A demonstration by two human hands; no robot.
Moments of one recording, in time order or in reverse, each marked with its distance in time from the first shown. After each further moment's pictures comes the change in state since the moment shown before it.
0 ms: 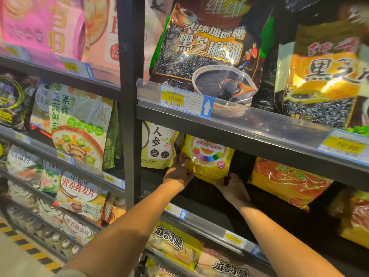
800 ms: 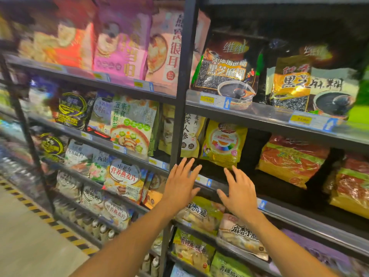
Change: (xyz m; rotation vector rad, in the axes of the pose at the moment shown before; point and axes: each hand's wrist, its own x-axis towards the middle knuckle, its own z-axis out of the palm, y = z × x) left_hand -0.239 -0.044 -0.056 0.455 0.335 0.332; right_hand -0.236 -0.045 -0.010 -0.537 0.323 -0.518
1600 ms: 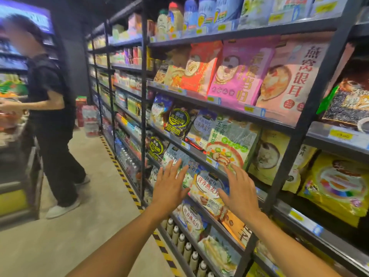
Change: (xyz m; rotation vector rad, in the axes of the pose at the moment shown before) left_hand -0.185 -0.246 -0.132 0.240 0.053 -0.541; right_hand 0.041 -0.305 -0.033 0.290 0.003 -0.460
